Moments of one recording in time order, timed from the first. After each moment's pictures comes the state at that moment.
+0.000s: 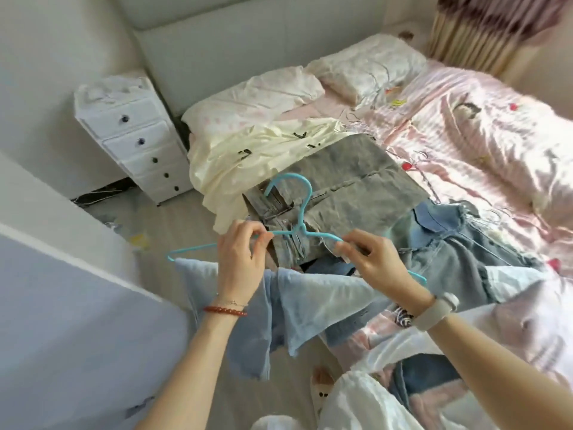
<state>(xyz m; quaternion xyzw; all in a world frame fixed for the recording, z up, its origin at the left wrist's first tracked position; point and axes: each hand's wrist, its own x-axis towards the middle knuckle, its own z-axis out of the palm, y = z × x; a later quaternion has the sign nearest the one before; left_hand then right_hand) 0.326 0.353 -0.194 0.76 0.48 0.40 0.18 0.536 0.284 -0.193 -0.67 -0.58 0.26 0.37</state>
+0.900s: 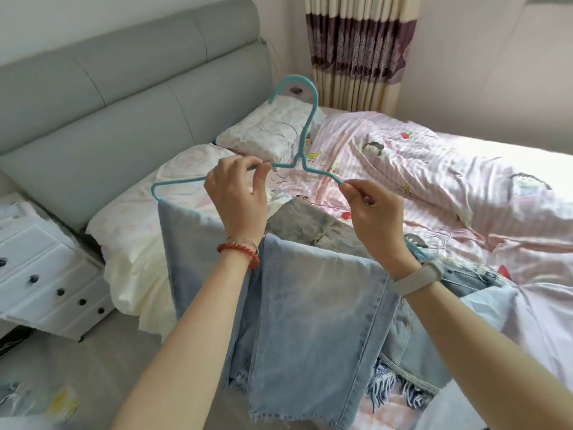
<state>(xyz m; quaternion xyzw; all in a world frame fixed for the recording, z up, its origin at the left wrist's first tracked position) 0.540 0.583 -0.100 0.76 0.31 0.56 0.12 0.656 0.448 -0.113 -0.70 -0.36 -0.03 0.62</state>
